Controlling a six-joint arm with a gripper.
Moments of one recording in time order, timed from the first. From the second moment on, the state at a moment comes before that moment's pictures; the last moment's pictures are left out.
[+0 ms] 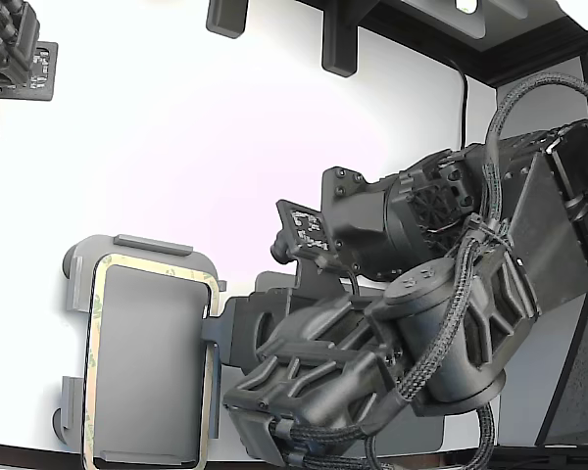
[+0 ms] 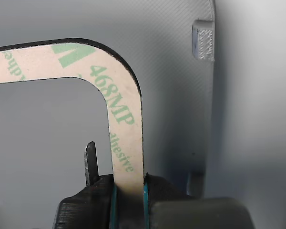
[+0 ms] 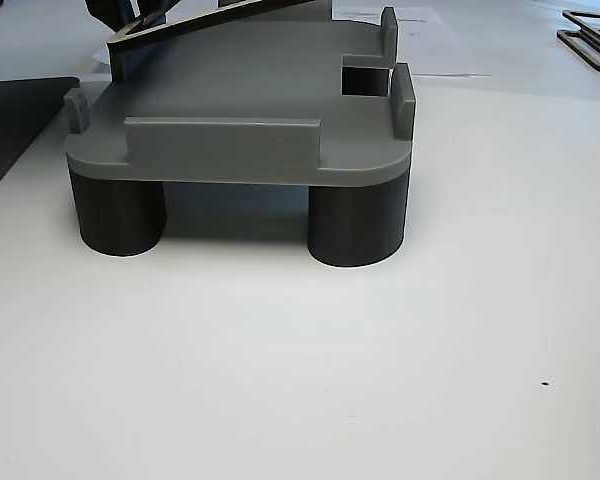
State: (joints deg) arm 34.3 82.5 78.7 90.4 11.0 127.3
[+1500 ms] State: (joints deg) arm 30.9 81.6 81.6 90.5 8.5 125.2
